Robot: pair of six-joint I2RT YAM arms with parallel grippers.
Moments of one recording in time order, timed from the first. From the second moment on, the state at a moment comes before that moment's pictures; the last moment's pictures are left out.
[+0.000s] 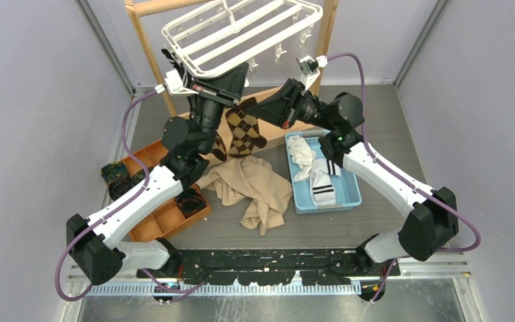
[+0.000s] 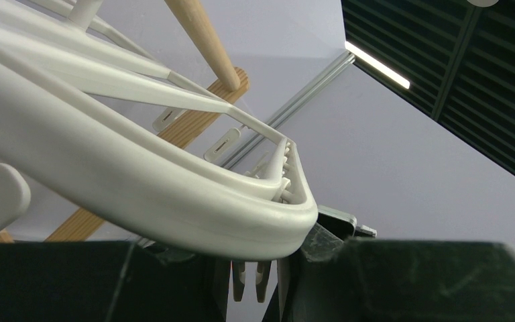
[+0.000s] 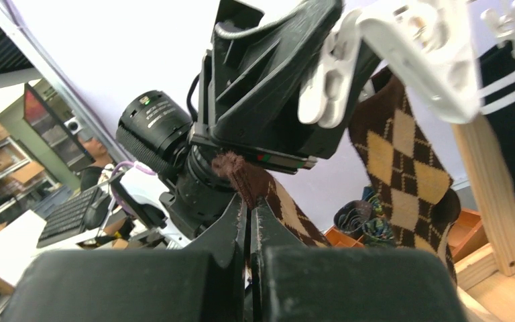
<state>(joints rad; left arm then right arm) -0.72 1.23 1.14 0.68 -0.33 -0.83 0.56 1.42 1.22 0.80 -0.79 0.99</state>
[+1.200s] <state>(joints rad) -0.70 1.23 1.13 0.71 -0.29 -0.87 0.53 1.50 1.23 0.89 -0.69 1.17</state>
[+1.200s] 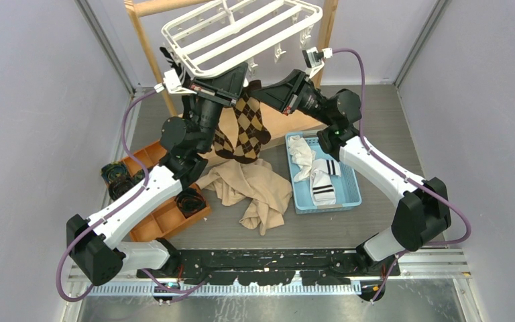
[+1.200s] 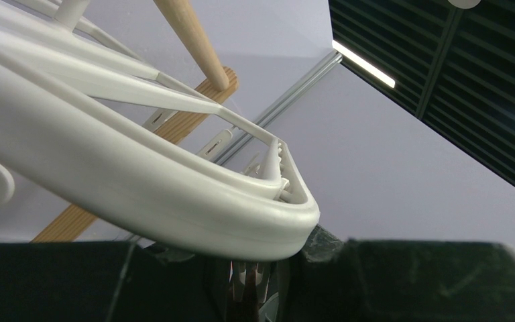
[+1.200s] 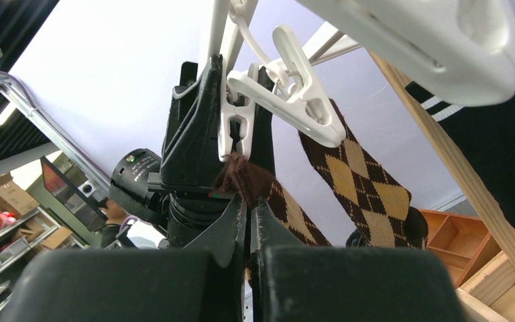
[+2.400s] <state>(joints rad) -0.63 1.24 1.13 0.71 -0.14 -0.83 0.52 1.50 1.27 0.71 -0.71 1.18</state>
